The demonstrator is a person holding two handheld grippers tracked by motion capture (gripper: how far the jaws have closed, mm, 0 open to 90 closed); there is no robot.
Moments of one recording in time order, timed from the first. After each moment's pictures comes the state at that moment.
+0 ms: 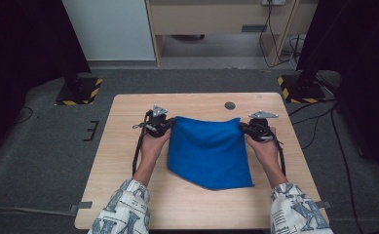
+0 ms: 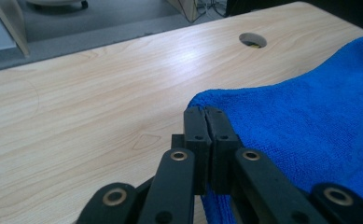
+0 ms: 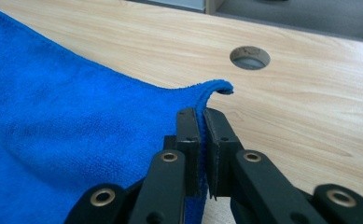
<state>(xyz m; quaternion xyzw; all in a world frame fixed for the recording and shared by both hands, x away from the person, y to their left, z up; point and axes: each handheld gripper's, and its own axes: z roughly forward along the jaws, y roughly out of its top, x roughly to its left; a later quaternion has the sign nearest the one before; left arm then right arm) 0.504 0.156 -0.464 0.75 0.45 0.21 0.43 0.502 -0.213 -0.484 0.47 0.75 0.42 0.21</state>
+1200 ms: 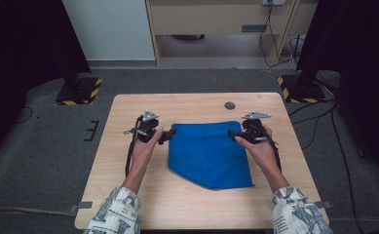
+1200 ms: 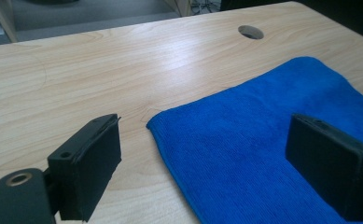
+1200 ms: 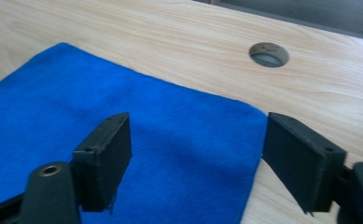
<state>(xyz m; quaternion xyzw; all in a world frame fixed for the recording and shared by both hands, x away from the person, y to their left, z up) 0.485 0.188 -0.472 0.74 0.46 0.18 0.46 0.490 -0.191 -0.473 0.46 0.77 0.40 0.21</state>
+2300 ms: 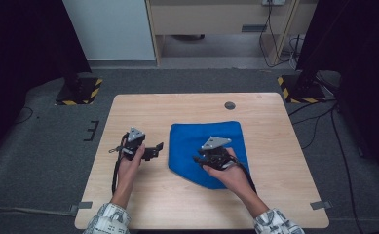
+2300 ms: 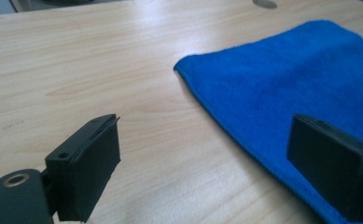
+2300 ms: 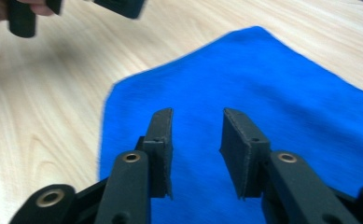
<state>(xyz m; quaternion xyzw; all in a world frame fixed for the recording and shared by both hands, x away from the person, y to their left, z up) 0.437 0.229 -0.504 0.75 0.45 0.21 0.44 0.408 -0.076 -0.485 0.29 0.85 0.43 0.13</state>
